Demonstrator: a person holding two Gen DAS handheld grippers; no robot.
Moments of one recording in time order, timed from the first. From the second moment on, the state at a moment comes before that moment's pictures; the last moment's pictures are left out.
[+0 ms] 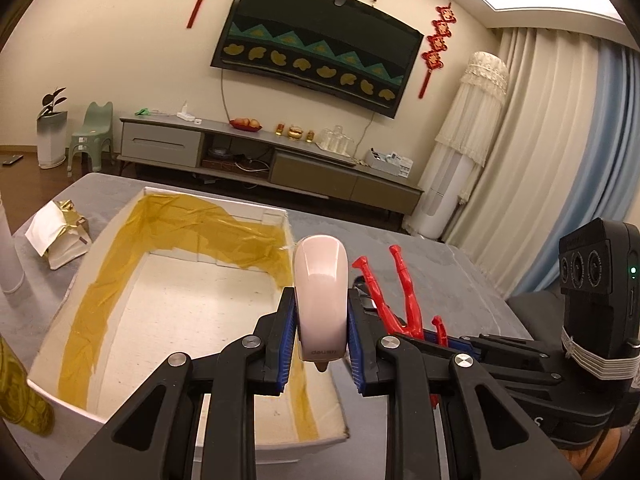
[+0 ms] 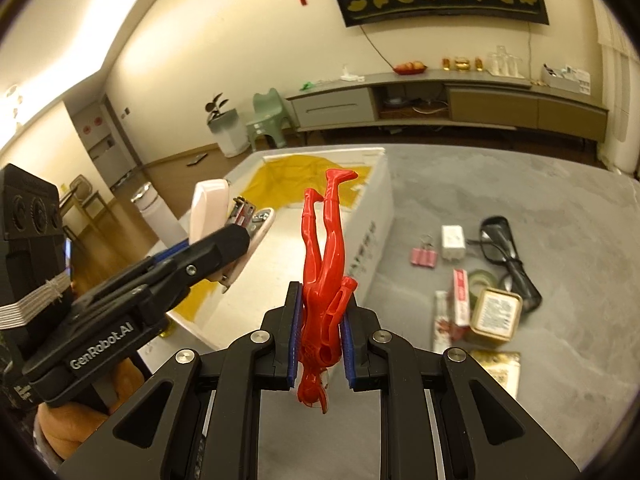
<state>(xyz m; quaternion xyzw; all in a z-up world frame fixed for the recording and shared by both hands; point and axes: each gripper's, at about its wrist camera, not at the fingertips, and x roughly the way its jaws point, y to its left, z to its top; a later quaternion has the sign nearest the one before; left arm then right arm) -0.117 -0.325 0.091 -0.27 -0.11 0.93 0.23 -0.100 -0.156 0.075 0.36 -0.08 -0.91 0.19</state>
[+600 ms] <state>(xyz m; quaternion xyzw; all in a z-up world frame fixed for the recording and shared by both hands) -0.156 -0.380 0.086 -0.29 -0.12 0.94 0.16 -0.131 -0.204 0.084 0.37 -0.07 -0.90 0.22</state>
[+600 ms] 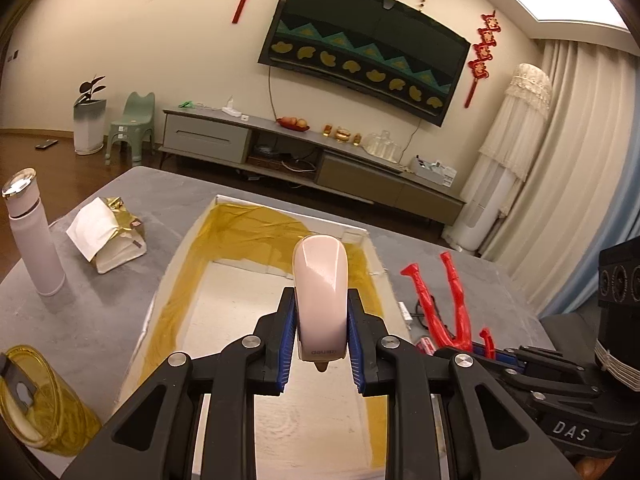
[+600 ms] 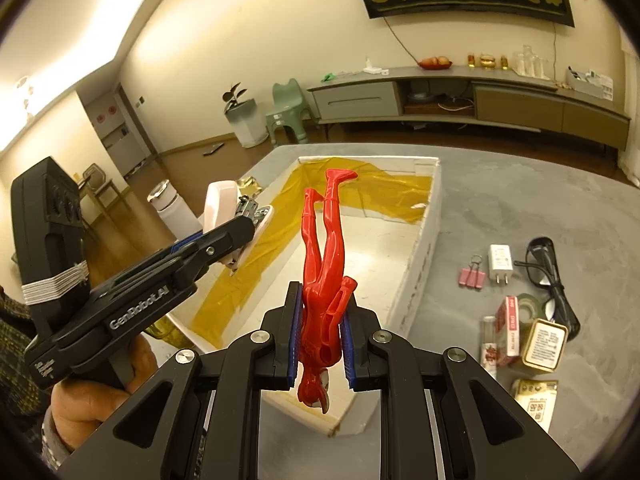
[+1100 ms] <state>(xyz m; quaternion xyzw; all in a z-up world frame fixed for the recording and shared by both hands) -0.216 -0.396 0.077 -0.34 -0.08 0.93 0.13 -0.180 -0.227 0.074 0.42 -0.04 -0.88 0.22</state>
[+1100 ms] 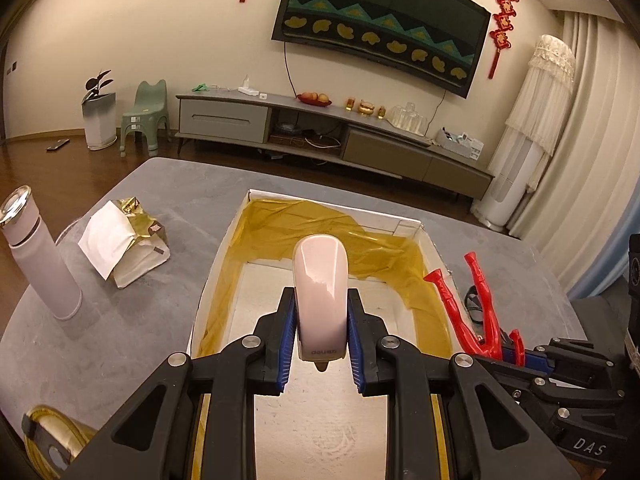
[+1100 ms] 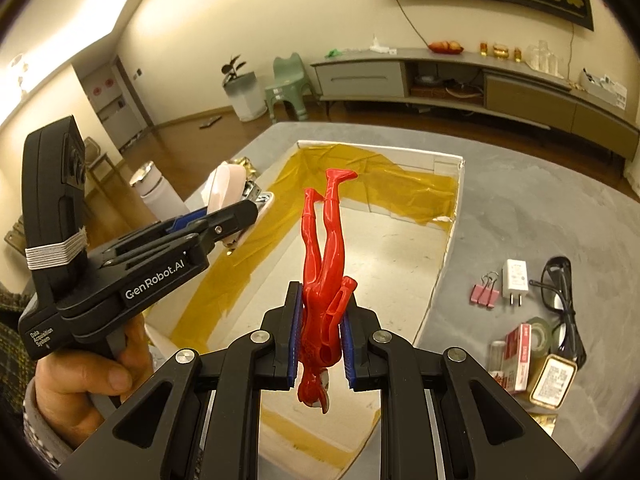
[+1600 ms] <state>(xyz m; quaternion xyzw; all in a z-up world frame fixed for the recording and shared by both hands) -0.289 -0.383 0.069 -0.39 -0.08 0.91 0.14 -0.259 -0.234 0.068 0.47 -0.02 -0.86 0.20</state>
